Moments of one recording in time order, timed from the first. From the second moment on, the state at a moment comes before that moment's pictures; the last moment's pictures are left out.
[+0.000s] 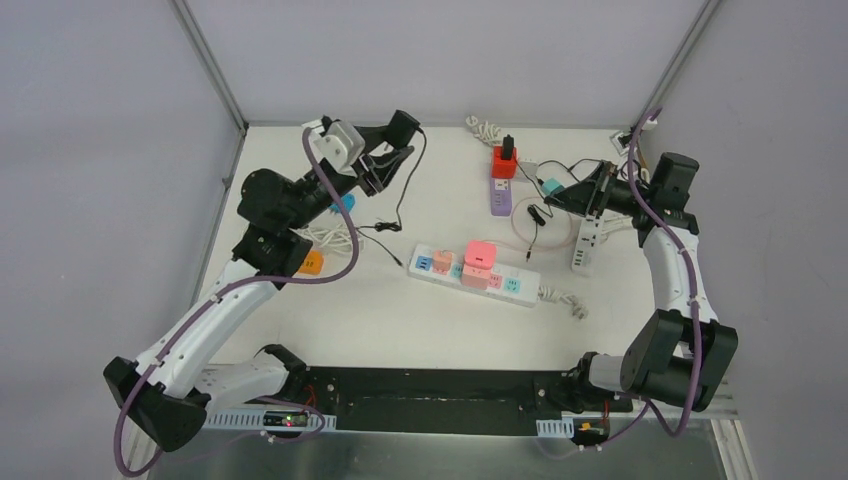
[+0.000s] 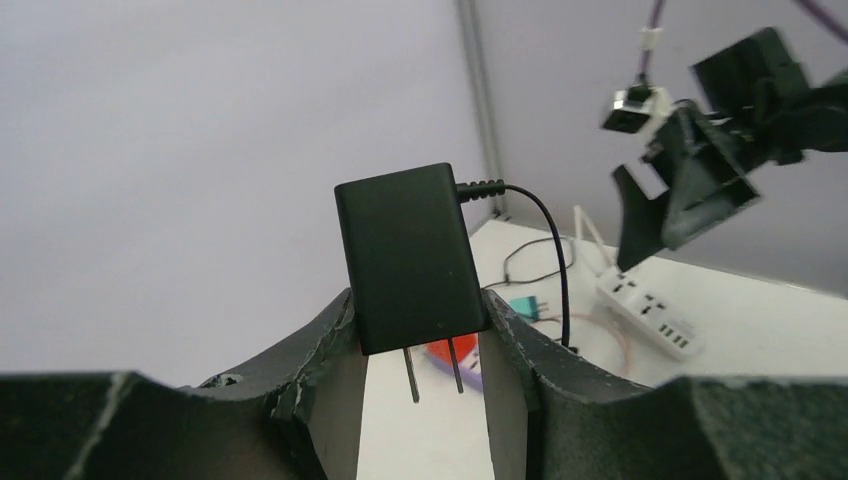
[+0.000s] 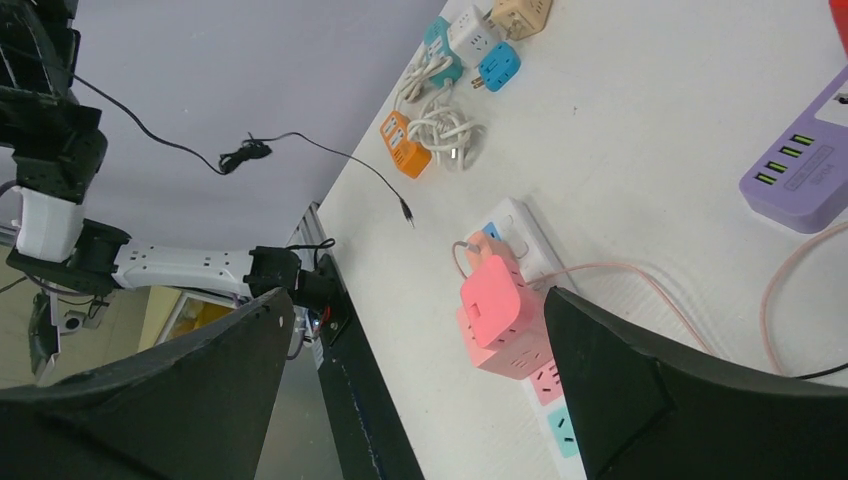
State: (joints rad) left arm -0.58 1.05 1.08 0.42 0.39 0.22; right arm -0.25 1.30 1.03 -0.25 -1.36 0.31
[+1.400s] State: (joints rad) left arm -0.26 1.64 1.28 0.34 0.11 0.00; right arm -0.27 1.30 1.03 -0.37 -1.30 0.17
